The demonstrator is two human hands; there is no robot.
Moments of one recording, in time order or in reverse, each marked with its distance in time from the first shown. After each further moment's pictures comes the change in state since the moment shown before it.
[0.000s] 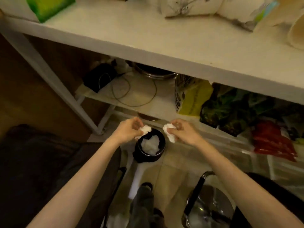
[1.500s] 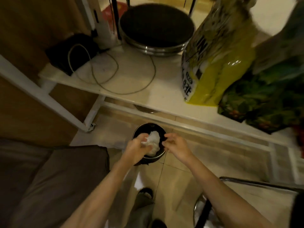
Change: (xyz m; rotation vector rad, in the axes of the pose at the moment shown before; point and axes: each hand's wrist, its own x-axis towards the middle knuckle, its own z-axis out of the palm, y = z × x) left_hand 0.132 -0.150 0.150 -0.099 -0.051 -0.059; right_hand 0.132 0.161 0.118 0.268 0.051 0.191
